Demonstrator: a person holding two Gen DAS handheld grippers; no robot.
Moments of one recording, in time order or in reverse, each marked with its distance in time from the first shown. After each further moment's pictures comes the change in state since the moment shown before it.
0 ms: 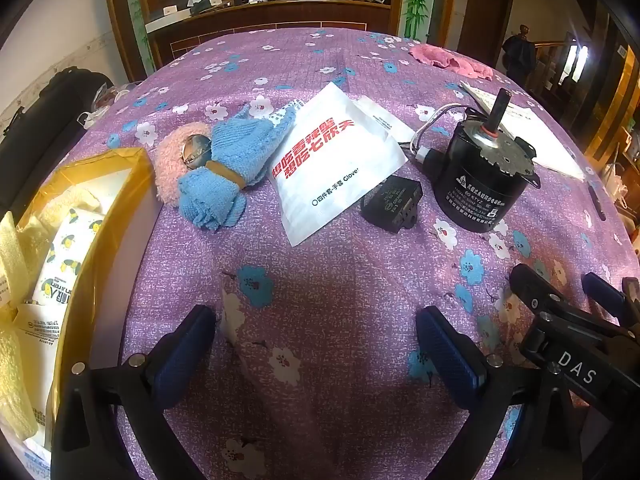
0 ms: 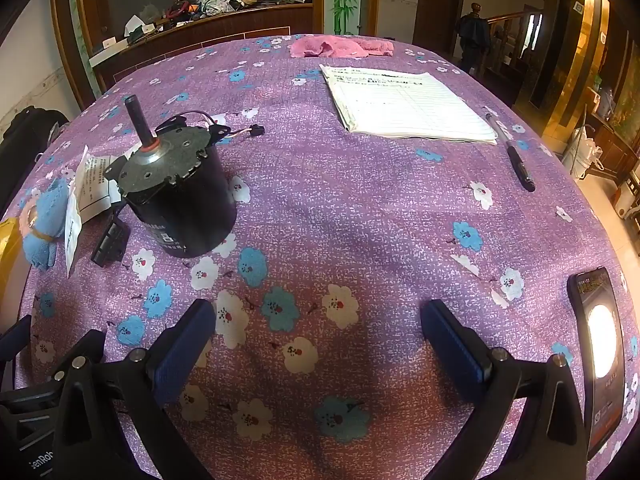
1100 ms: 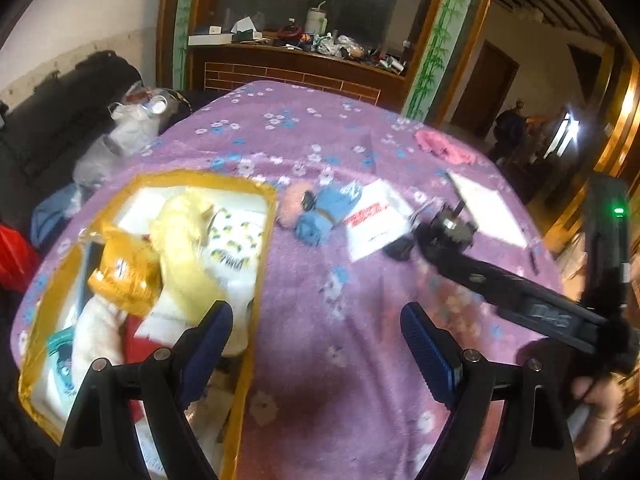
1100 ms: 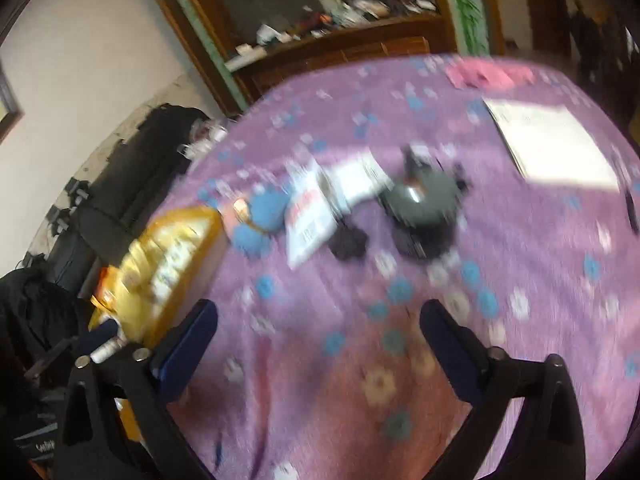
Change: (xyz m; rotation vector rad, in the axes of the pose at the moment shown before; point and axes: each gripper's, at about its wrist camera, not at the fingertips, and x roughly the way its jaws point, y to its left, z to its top) left arm -0.140 0.094 -0.033 -0.183 -0.172 -0.146; right arm -0.088 0.068 0.012 -0.158 -0.008 0.560
